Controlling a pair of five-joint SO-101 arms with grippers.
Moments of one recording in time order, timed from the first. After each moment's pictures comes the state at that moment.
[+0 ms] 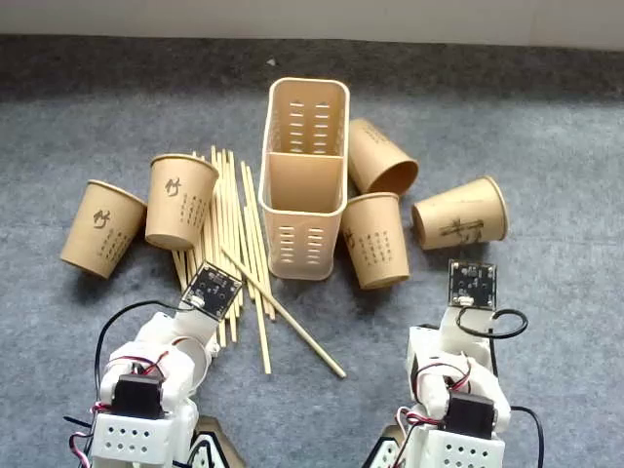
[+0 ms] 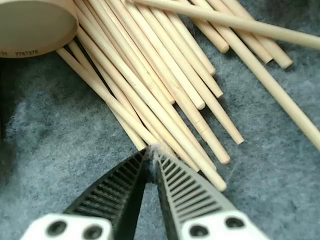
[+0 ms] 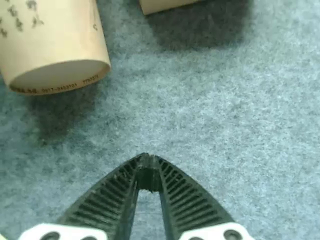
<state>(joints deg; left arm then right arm) -0.4 -102.7 96.1 76.3 -17.4 5.1 -104.5 95.3 71.0 3.0</state>
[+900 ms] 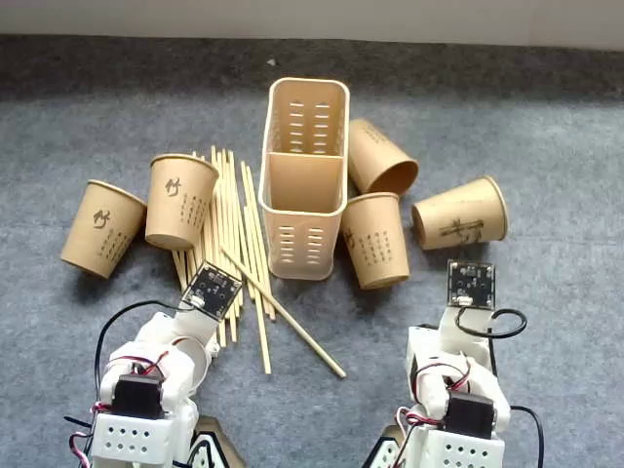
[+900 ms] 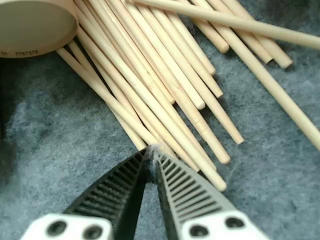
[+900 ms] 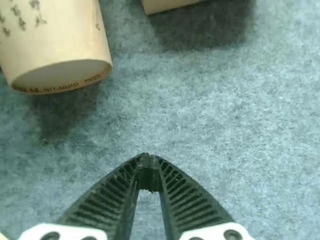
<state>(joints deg) -0.4 -102.7 96.1 76.3 -17.4 4.7 -104.5 95.3 71.0 3.0</state>
